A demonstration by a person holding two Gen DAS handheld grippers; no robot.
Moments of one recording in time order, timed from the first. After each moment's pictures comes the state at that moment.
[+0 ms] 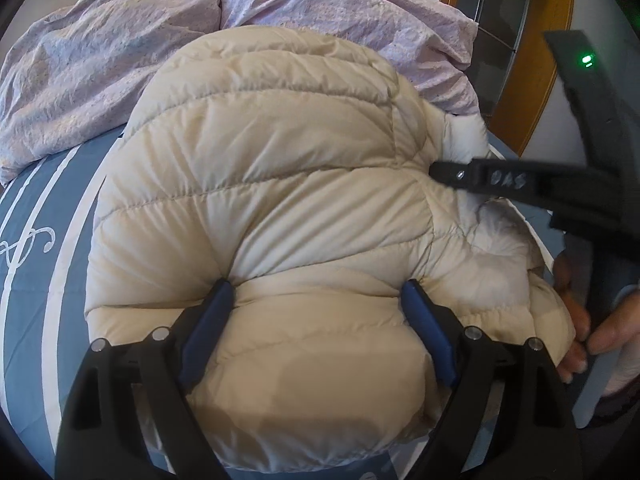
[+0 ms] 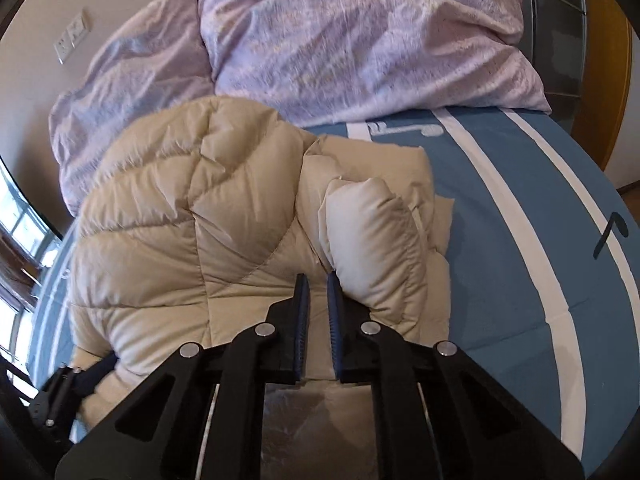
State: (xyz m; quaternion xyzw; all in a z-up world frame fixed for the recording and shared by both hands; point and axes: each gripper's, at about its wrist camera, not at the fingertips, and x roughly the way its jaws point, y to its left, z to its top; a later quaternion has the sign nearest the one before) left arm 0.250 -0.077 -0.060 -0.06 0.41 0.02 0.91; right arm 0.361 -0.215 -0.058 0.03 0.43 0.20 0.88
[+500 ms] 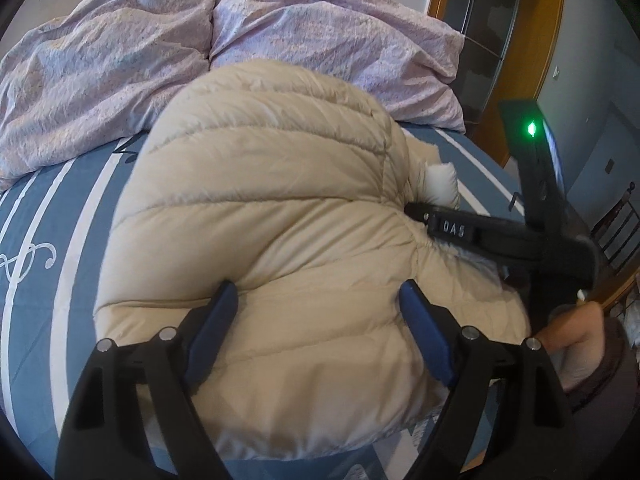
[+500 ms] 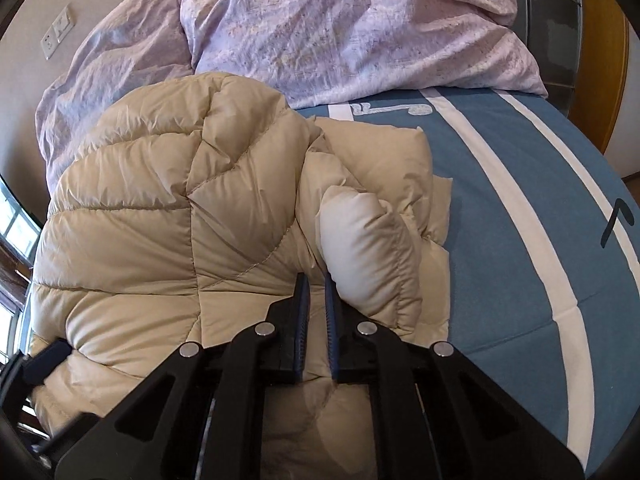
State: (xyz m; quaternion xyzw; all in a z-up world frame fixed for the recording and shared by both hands) left arm 0.245 -0.075 -0.034 -0.07 0.39 0.00 0.92; right arm 0.373 -0.225 -0.086 0.04 0.44 0.19 0.88
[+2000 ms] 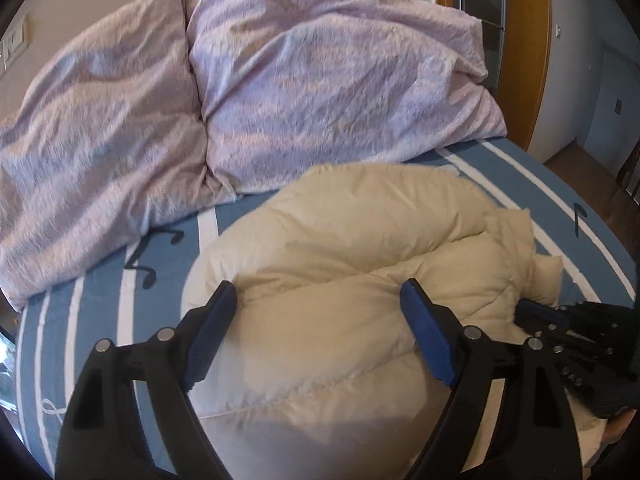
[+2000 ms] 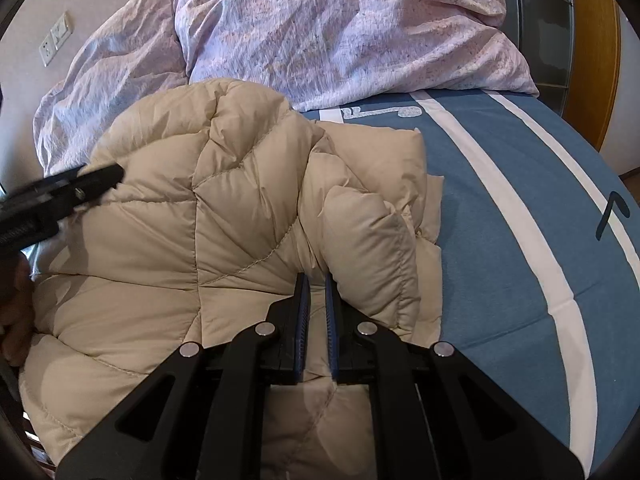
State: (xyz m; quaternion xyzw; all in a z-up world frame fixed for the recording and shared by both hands) left arm 0.375 -0.029 -0.015 0.05 0.39 0.01 0.92; right arm 0.371 -0.230 -0.087 0.04 0.43 0.18 0.88
